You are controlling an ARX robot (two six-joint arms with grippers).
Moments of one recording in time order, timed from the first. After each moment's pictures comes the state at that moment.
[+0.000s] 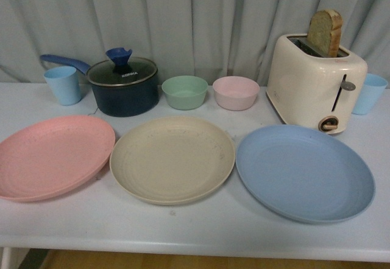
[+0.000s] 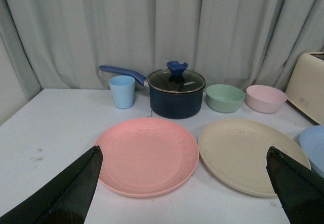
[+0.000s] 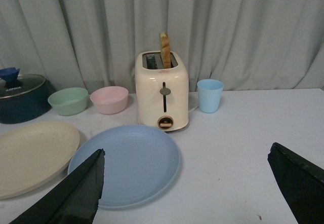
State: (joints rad) left arm 0.00 0.01 0.01 0.00 0.00 -0.01; right arm 0.00 0.00 0.01 0.00 0.00 0.00
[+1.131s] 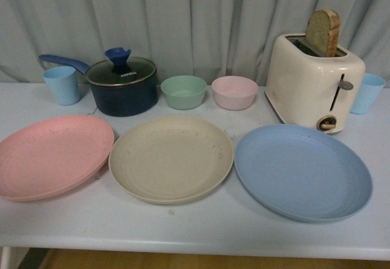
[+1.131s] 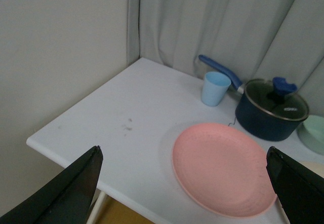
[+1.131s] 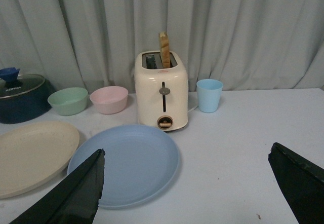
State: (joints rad) left arm 0.32 0.51 0.32 0.02 -0.09 -0.17; right arm 0.00 0.00 0.01 0.00 0.00 0.00
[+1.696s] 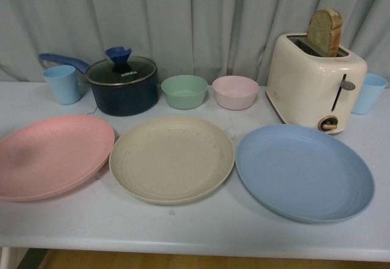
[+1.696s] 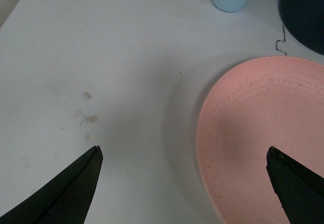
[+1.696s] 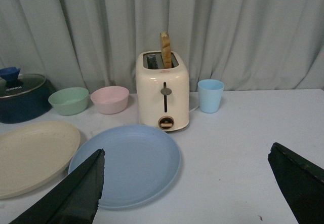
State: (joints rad) left arm 0.43 1.88 0.95 0.29 0.23 0.13; right arm 0.00 0.00 0.01 0.00 0.00 0.00
